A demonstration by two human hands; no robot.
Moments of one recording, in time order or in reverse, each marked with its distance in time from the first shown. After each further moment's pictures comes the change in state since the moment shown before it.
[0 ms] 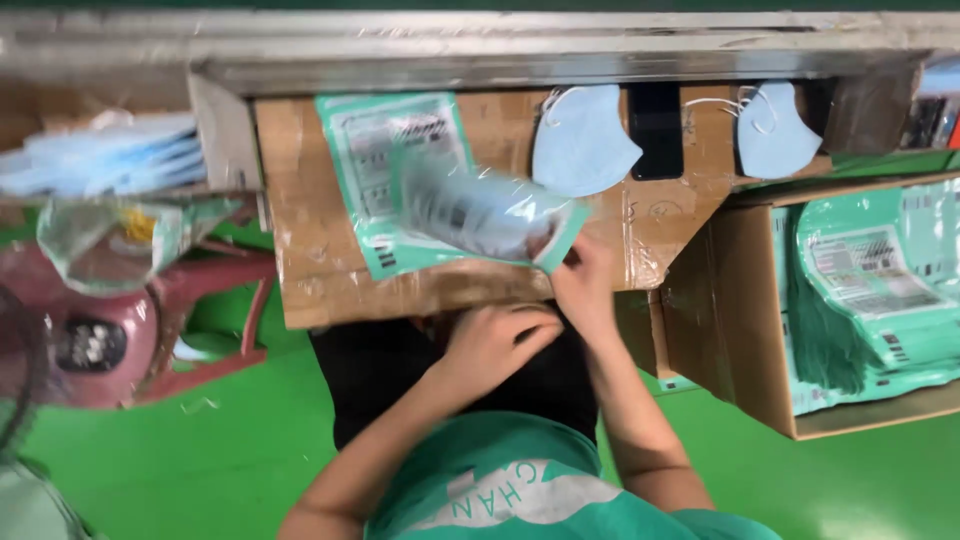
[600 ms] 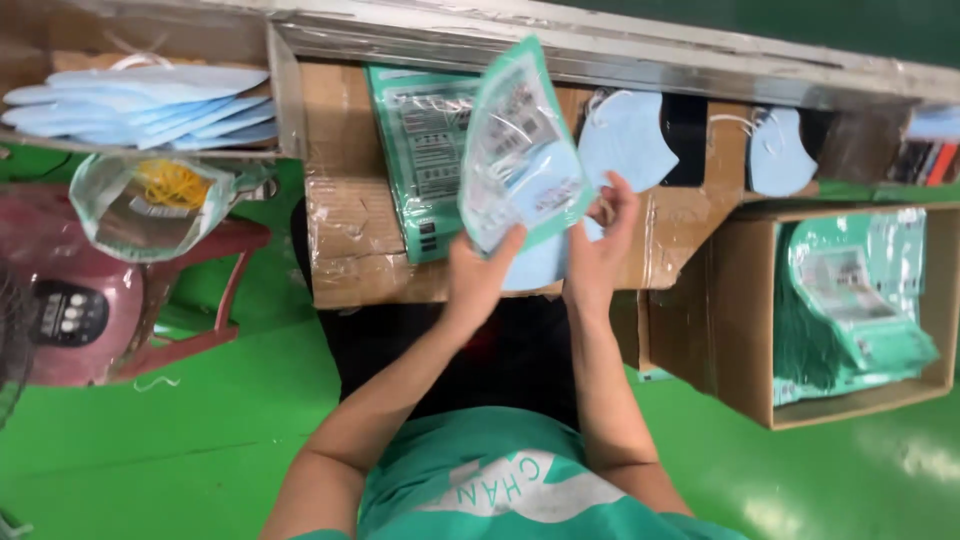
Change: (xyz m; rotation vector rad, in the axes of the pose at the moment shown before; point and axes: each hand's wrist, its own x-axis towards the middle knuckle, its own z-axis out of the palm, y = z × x) left_hand 0.019 -0.061 -0.051 -0.633 0.577 -0.321; right_hand 0.019 -0.016 0.096 -0.520 0.183 -0.288
